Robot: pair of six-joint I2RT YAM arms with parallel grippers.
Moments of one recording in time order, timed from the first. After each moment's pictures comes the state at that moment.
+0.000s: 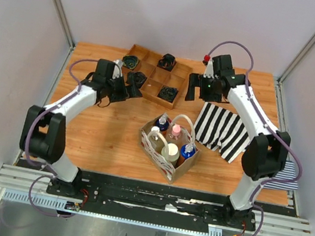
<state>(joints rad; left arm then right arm) -0.17 1.51 1.03 -0.22 0.34 -0.55 0.35 1.78 1.66 -0.81 -0.22 0.16</state>
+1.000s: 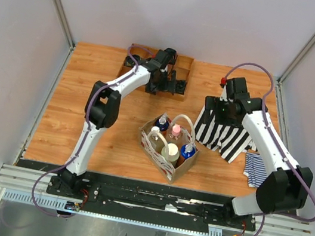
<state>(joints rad) -0.45 2.34 2.05 -0.69 0.03 -0.53 0.31 1.49 1.33 -0.90 -0.01 0.18</state>
